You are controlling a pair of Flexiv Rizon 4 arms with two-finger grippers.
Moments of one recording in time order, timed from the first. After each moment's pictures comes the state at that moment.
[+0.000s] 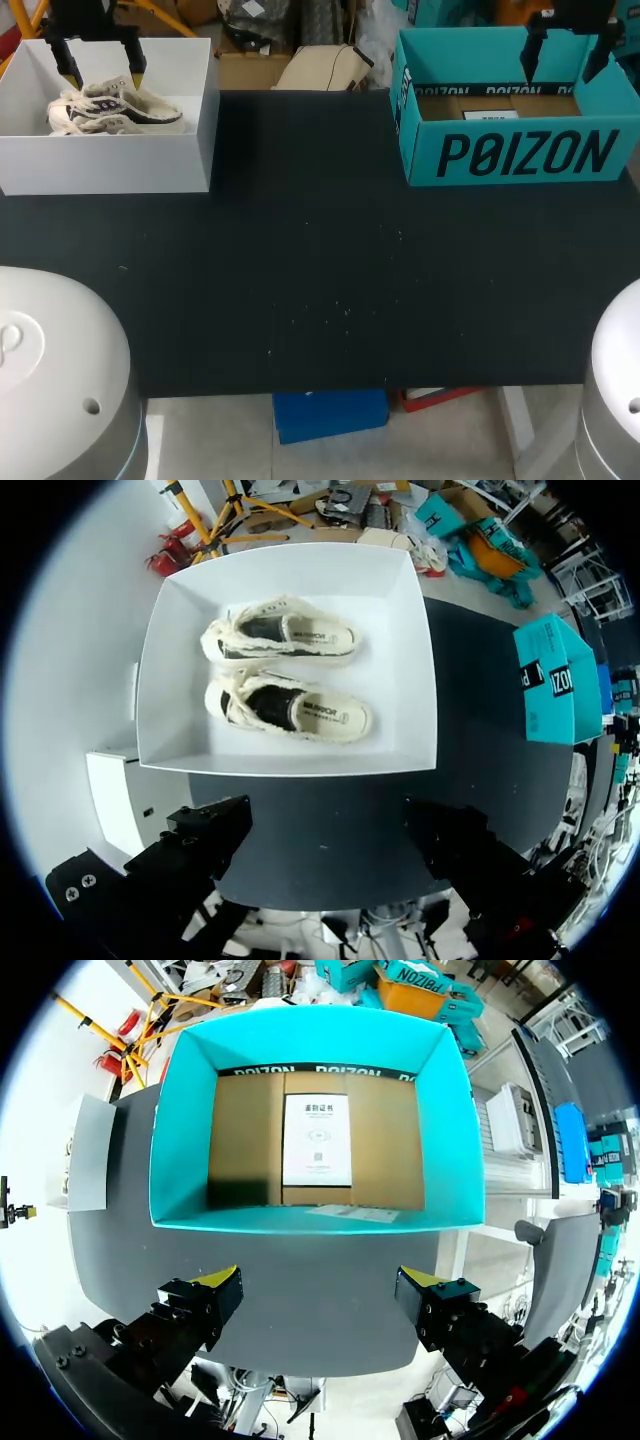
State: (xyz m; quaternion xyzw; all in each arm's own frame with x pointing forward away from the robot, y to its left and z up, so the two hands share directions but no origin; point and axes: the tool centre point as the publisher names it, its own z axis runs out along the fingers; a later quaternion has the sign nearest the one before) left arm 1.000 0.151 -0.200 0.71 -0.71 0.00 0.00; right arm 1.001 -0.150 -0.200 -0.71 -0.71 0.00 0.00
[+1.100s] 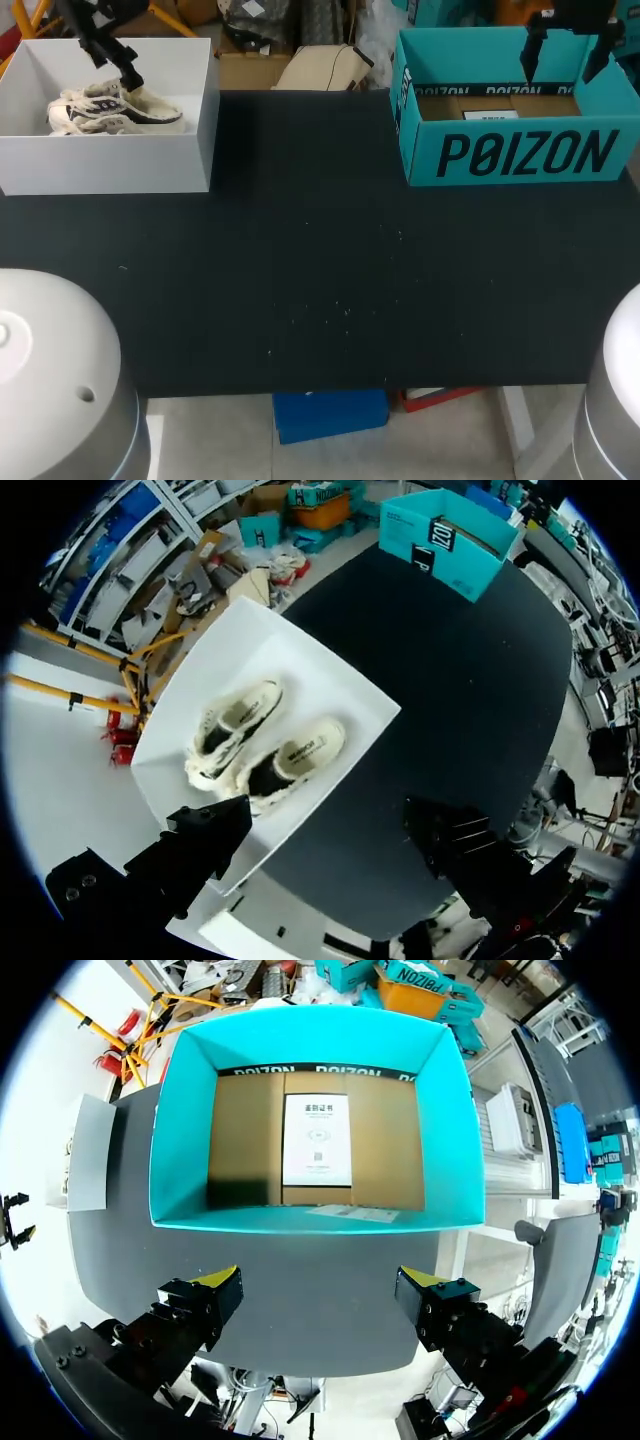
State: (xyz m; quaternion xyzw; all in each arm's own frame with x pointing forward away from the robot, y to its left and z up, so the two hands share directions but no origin) left arm 1.001 0.138 -0.187 0.35 -0.93 0.03 -0.09; right arm 1.002 -0.150 -0.201 -0.71 -0.71 0.00 0.00
